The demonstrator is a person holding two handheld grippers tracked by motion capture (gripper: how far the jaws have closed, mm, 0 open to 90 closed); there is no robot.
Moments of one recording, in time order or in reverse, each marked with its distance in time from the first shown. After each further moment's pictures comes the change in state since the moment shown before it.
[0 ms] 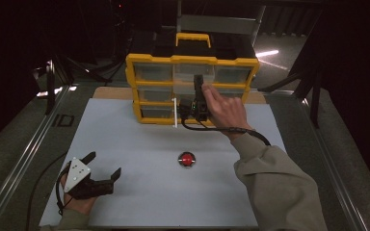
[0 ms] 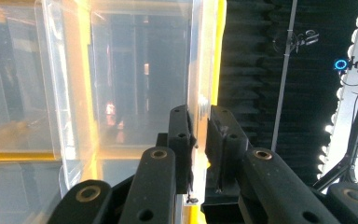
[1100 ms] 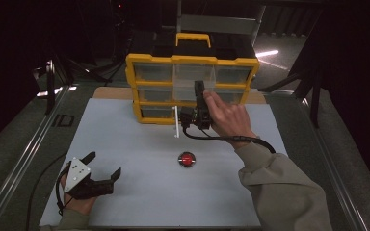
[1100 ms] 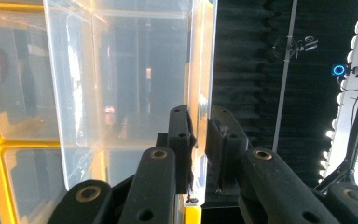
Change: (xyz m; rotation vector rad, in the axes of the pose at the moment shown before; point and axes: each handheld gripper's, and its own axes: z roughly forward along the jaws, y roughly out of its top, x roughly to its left) left arm 0.000 0.000 0.000 -0.001 0.003 -0.002; right arm -0.005 -0.003 -0.026 -0.027 0.009 -0.006
